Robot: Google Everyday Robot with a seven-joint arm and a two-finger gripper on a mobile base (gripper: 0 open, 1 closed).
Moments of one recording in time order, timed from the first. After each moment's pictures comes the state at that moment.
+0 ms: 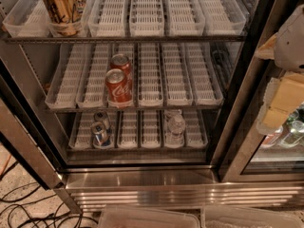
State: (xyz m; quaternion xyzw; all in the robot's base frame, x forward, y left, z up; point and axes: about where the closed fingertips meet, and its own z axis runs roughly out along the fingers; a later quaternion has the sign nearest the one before) arm 0.438 -0.217 0.976 -0.60 0.78 -0.03 0.16
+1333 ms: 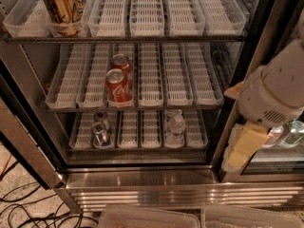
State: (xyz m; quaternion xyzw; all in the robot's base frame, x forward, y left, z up) arm 0.422 -0.174 0.892 -0.61 0.77 0.02 0.18
